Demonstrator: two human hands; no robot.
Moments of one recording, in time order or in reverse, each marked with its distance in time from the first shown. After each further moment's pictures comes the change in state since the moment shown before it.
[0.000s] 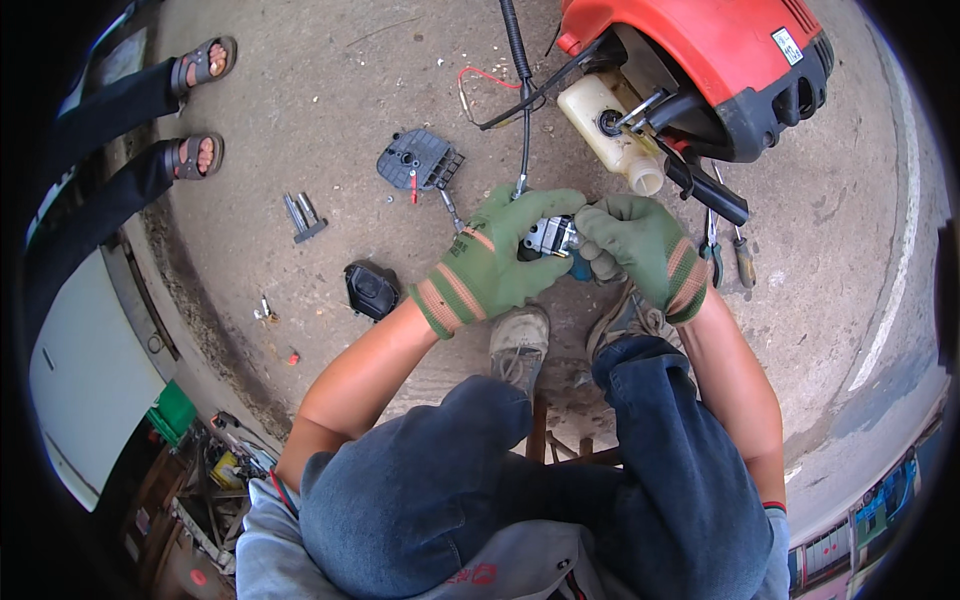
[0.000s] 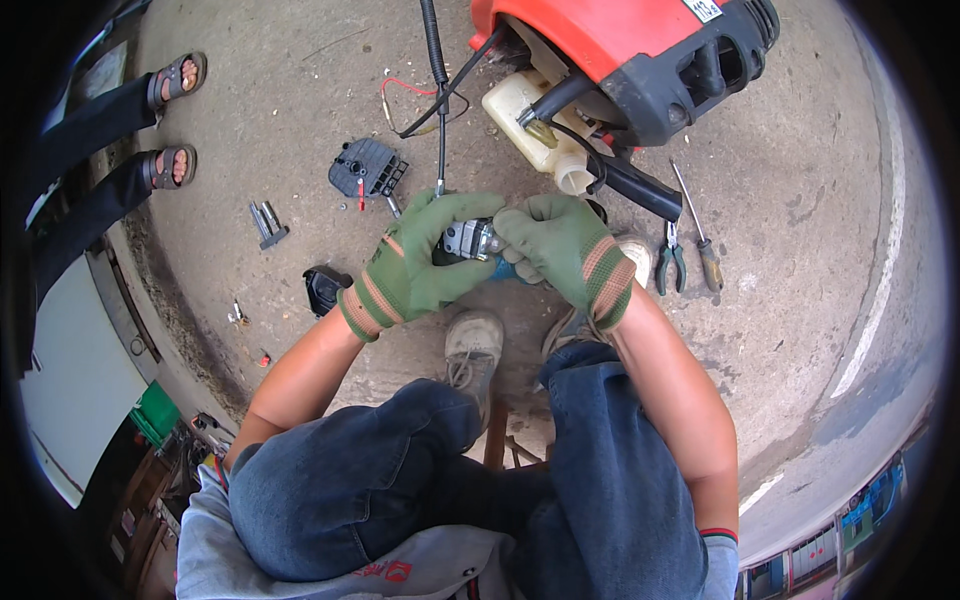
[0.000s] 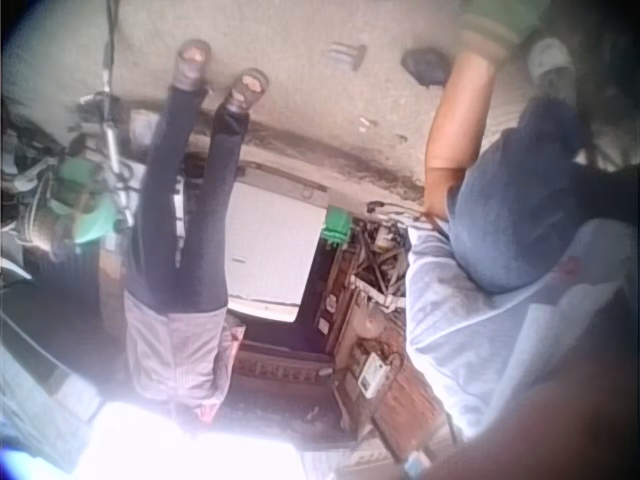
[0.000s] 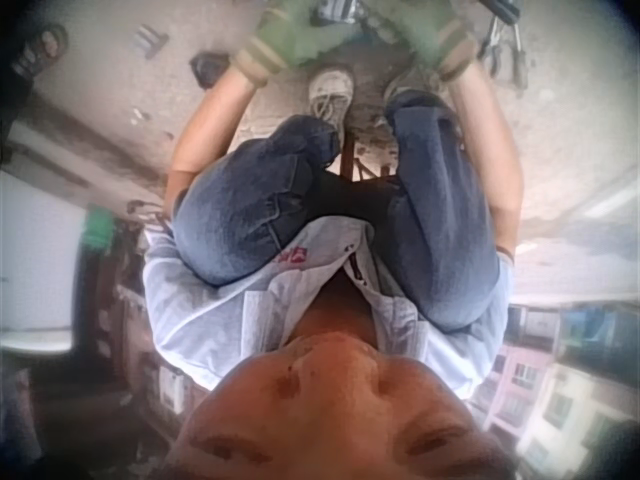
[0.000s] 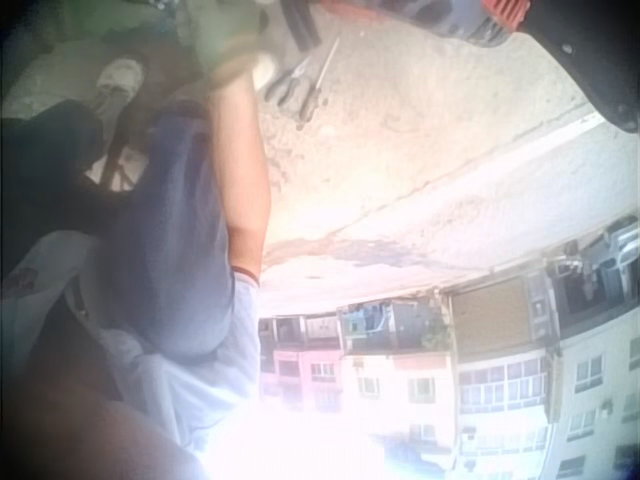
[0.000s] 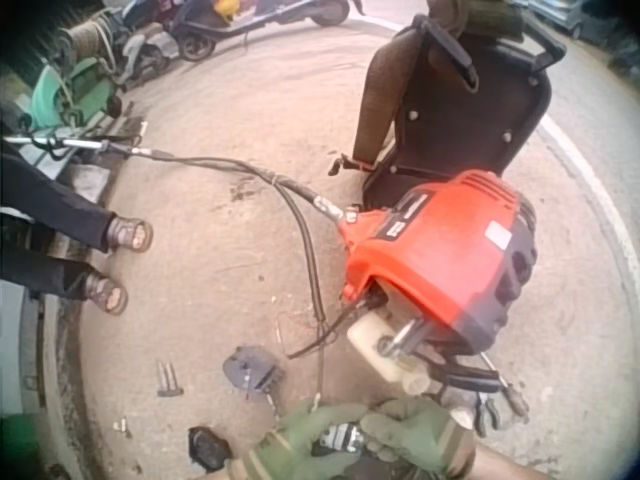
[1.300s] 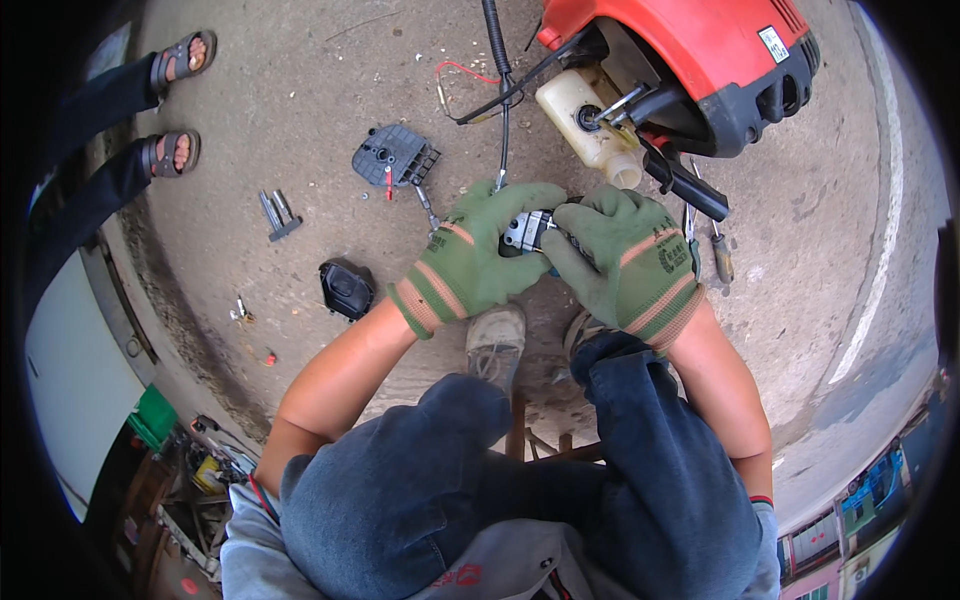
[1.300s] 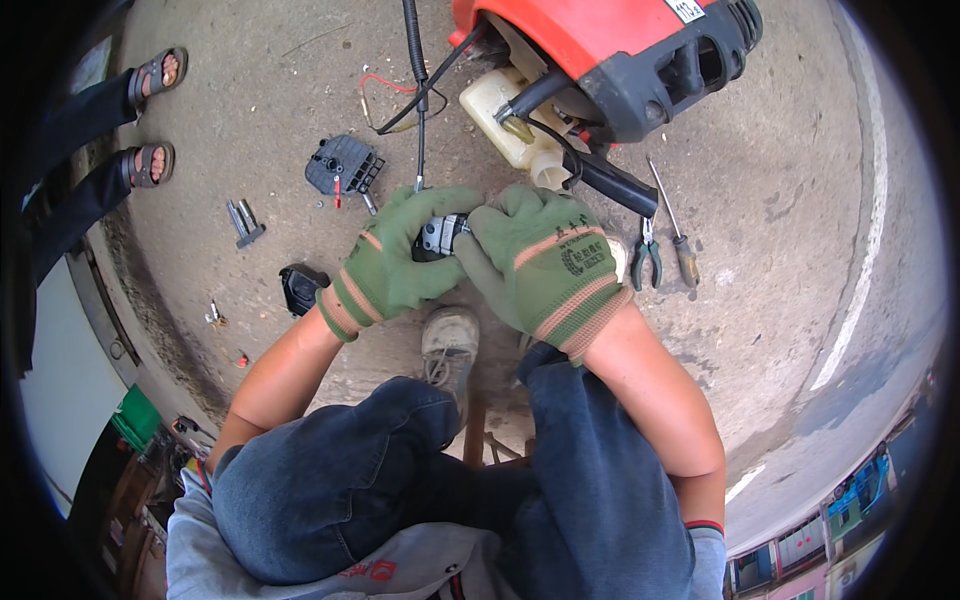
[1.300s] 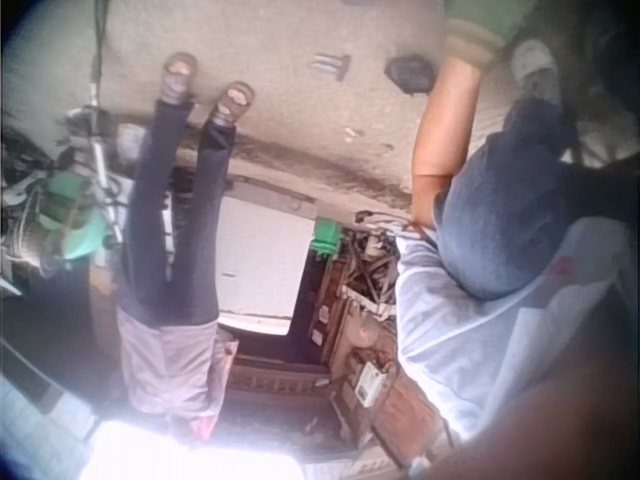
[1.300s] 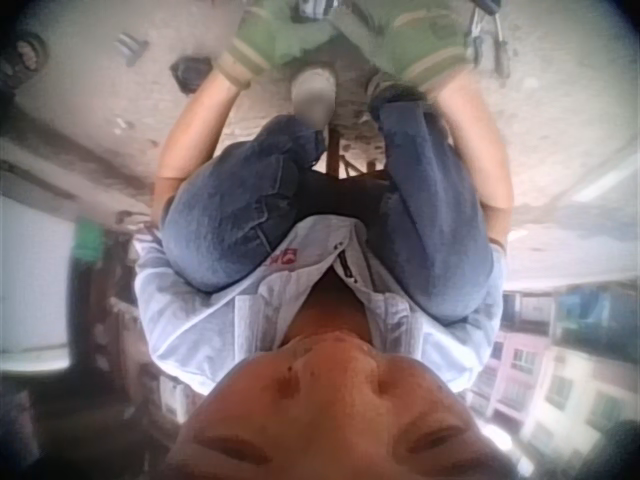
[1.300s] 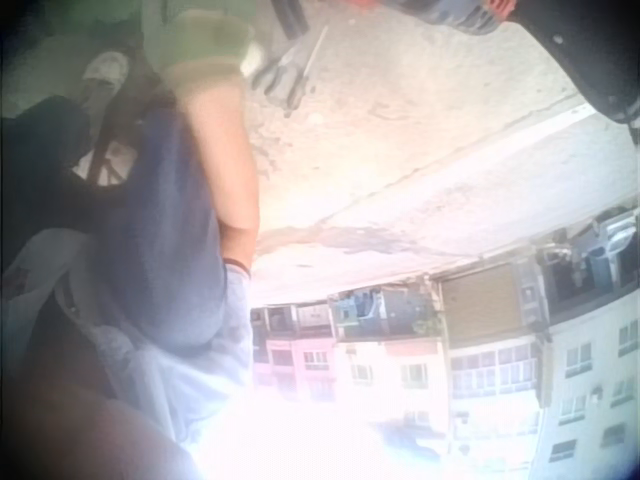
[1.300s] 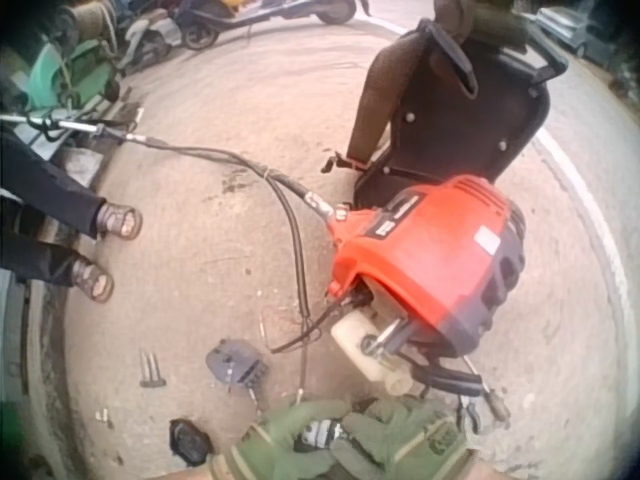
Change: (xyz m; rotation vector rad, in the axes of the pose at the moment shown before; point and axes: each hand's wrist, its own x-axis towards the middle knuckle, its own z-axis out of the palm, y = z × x) left_hand 0.002 0.004 0.001 -0.032 0.006 -0.043; right_hand -0.026 -0.017 0.005 -1.226 0.189 -1.049
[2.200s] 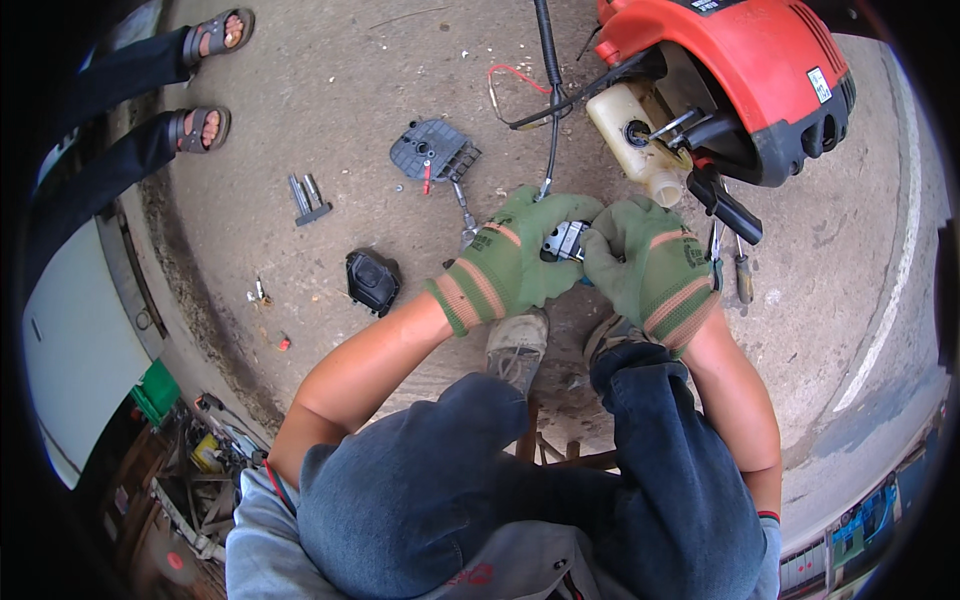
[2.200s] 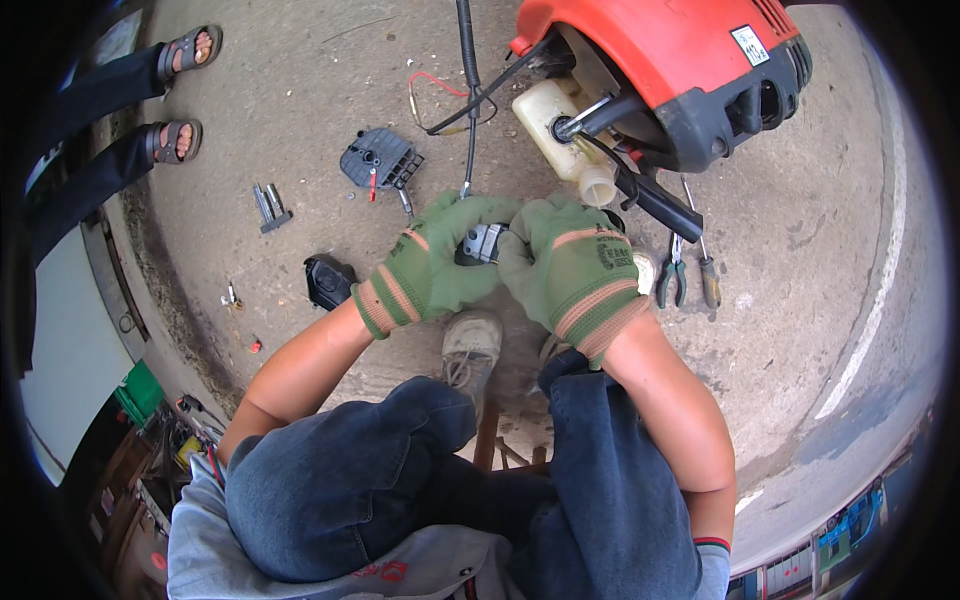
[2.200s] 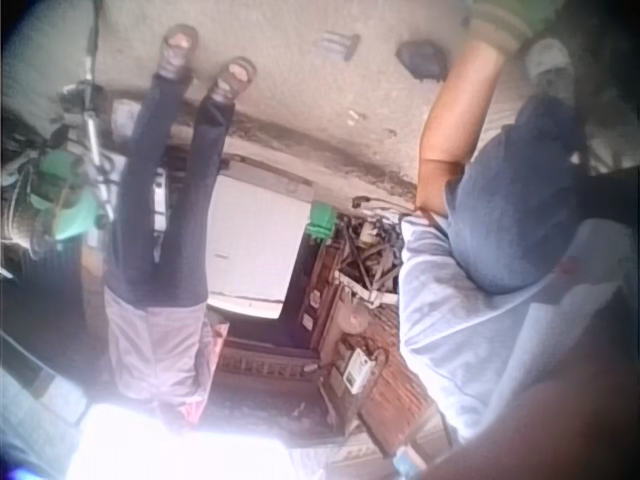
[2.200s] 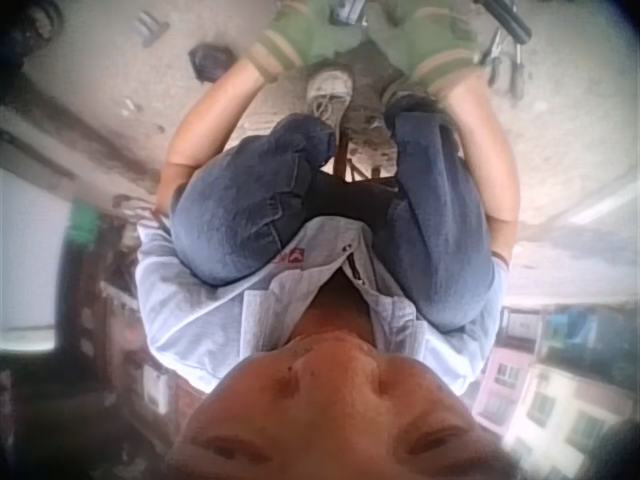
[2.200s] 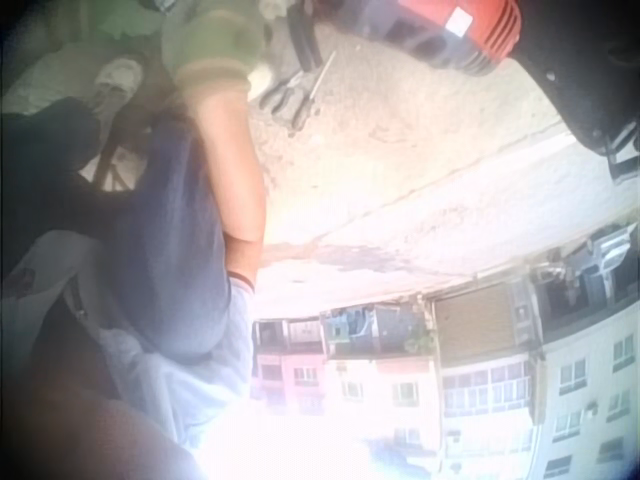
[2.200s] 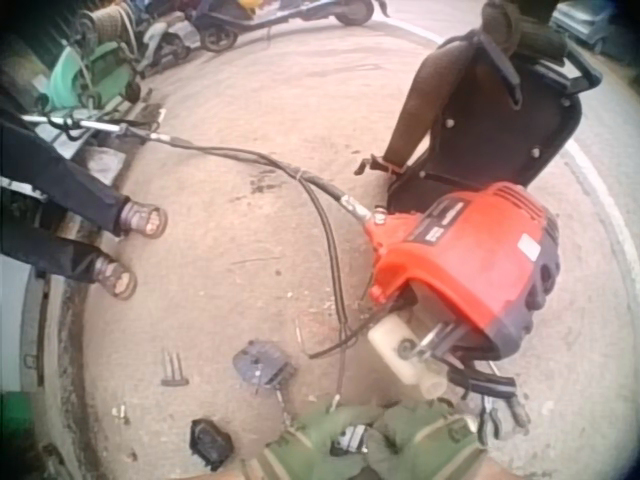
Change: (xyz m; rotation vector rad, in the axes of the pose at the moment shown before) left_hand 0.000 -0.004 0.001 -0.001 -0.025 -0.036; right_hand 0.005 -0.006 0.019 0.219 -0.067 0.463
